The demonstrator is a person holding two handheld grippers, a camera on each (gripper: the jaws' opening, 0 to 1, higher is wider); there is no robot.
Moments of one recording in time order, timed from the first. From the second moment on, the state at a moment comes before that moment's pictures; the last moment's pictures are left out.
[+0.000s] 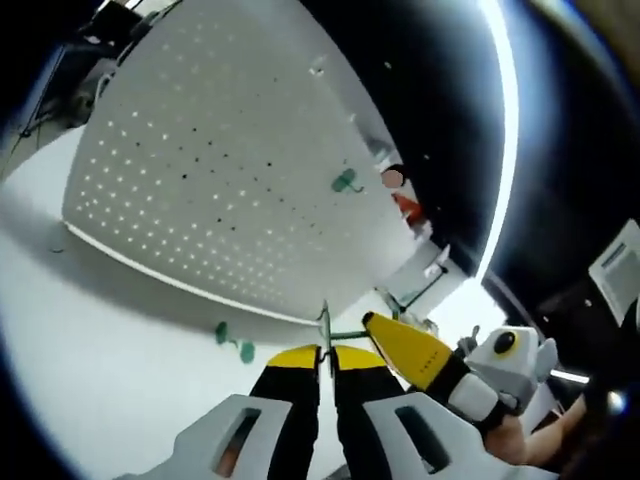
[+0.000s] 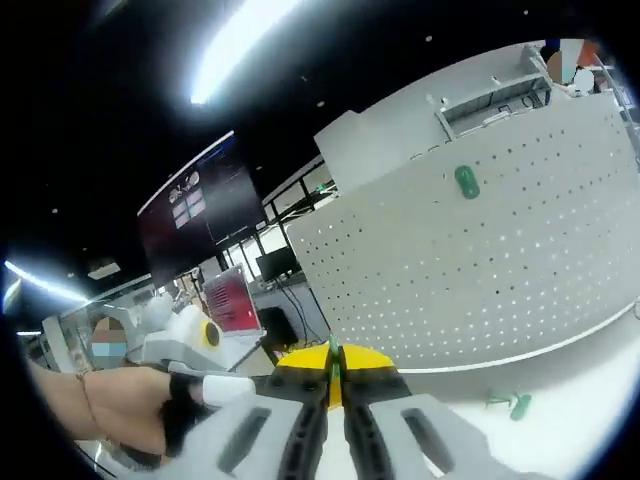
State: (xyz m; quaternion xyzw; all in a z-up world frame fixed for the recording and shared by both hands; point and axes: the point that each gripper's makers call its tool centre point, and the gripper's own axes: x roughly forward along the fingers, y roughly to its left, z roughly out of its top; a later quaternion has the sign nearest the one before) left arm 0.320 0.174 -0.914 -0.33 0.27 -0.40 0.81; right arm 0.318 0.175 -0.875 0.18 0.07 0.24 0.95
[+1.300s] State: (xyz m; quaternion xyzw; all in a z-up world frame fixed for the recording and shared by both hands) left arm 0.323 0.187 -0.886 -0.07 0.16 -0.43 0.89; right arm 0.313 0.190 -0.868 0.23 0.14 0.32 0.91
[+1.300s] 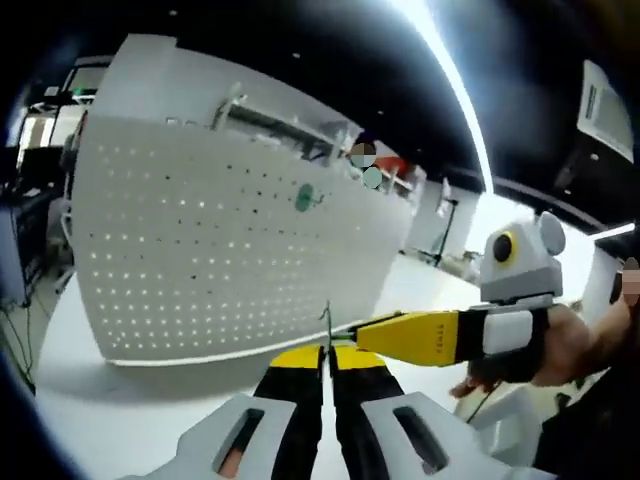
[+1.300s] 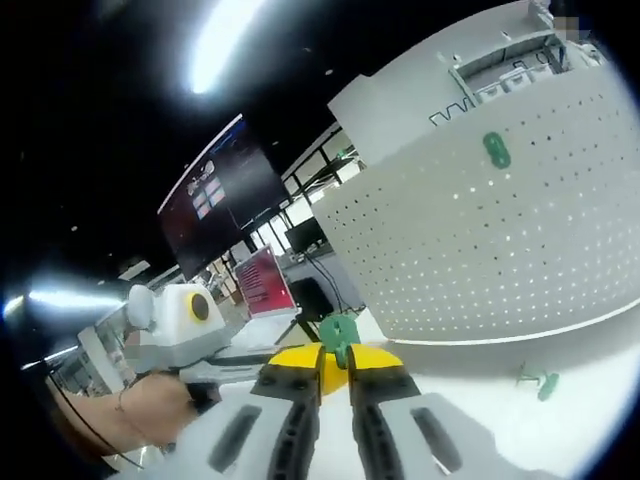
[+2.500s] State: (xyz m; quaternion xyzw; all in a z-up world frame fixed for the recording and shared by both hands) left arm 0.310 0.196 -0.899 -0.02 0.19 -0.43 0.88; right arm 0.310 0.195 -0.867 0.19 0.14 0.34 0.91
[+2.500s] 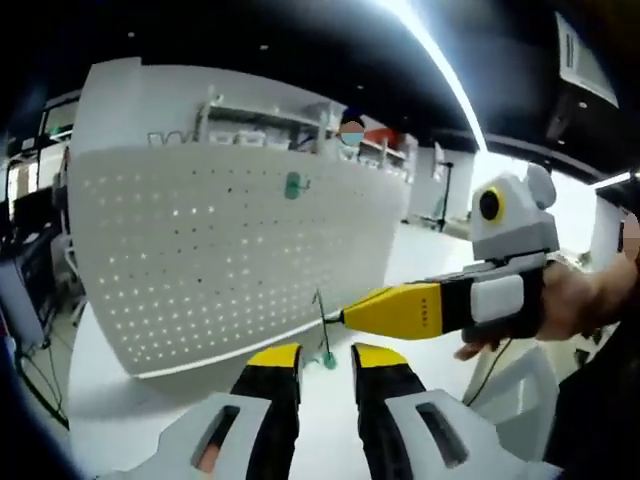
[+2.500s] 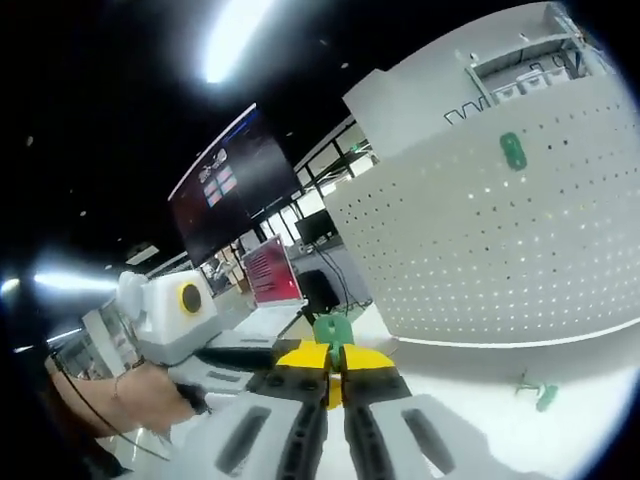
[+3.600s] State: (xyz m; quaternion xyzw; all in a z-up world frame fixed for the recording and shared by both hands) left arm 0.299 0.192 -0.895 -0.04 0.16 -0.44 0.88; right arm 0.326 0.177 -0.860 0.15 0.11 0.32 0.93
